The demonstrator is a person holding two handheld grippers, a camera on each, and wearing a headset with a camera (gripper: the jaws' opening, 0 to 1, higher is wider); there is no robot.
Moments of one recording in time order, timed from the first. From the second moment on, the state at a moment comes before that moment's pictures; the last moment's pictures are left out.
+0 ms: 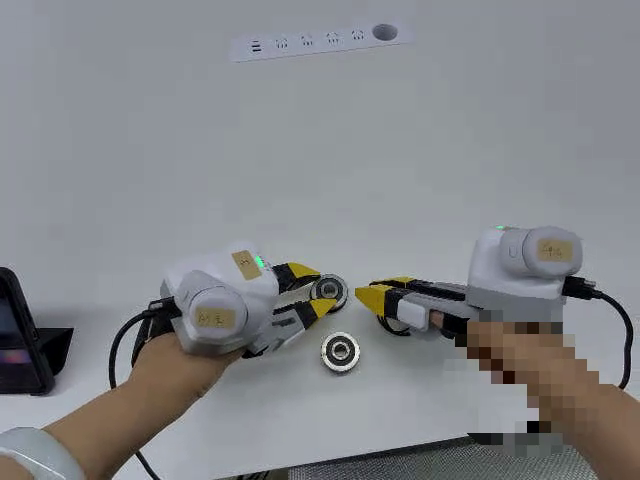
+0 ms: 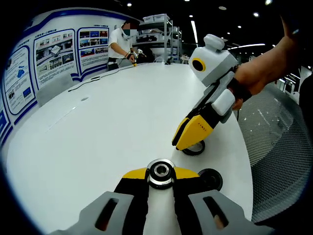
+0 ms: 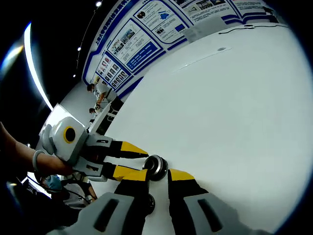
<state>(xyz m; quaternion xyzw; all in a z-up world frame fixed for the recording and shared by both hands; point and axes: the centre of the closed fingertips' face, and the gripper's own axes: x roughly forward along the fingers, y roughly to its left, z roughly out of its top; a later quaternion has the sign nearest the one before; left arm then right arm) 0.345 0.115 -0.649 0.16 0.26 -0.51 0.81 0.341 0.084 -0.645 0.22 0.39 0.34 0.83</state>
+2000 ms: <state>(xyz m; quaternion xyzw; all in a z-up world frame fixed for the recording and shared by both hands) 0.345 0.111 -0.653 0.17 0.26 -0.51 0.80 0.345 0.098 -0.659 0.29 0.42 0.33 0.79</state>
